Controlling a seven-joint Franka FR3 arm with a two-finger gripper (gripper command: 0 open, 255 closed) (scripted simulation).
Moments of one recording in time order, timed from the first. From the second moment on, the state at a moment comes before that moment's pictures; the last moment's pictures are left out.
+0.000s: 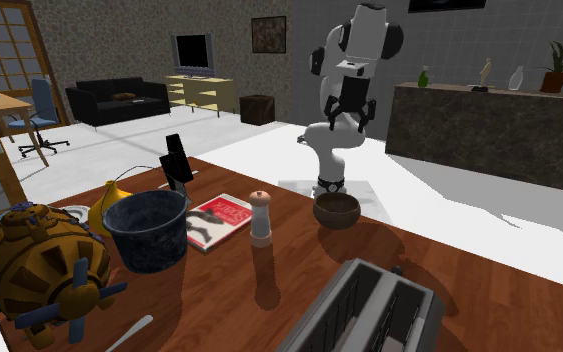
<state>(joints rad) -0.01 -0.80 0.02 -2.35 -0.09 1.54 -0.11</state>
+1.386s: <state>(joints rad) -0.16 -0.47 -0.31 -2.44 -0.30 2.03 -0.32</state>
